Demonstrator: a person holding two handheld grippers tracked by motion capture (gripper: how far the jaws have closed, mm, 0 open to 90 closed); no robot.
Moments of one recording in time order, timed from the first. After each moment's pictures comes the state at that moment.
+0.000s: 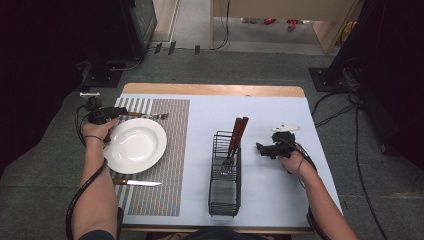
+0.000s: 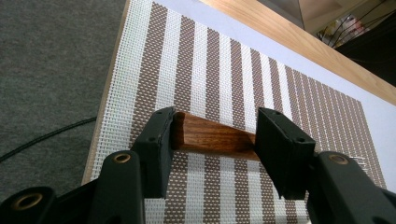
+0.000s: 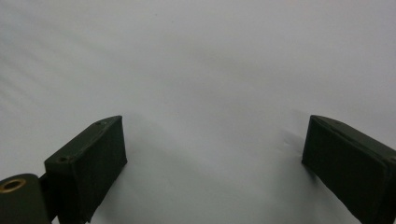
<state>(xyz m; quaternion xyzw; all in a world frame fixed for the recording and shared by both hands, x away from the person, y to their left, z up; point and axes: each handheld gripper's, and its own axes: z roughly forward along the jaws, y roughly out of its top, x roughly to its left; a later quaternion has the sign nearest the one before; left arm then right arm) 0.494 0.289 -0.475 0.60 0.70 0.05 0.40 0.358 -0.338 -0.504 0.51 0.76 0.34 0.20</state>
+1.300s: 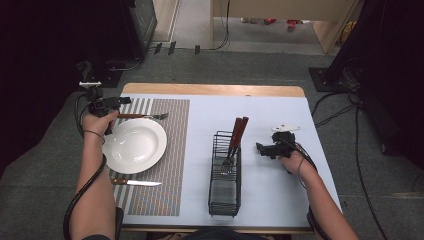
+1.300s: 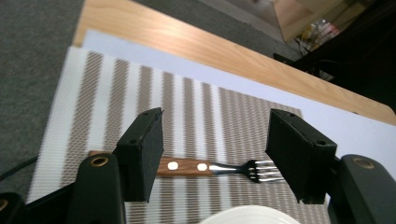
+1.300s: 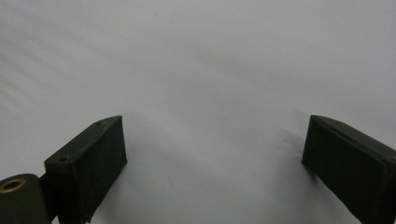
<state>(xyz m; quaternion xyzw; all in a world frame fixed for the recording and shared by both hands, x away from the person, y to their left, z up) 0.489 0.260 -0.422 0.61 0.66 0.07 0.43 0.358 -0.338 -0.504 0.51 0.77 0.34 0.20</state>
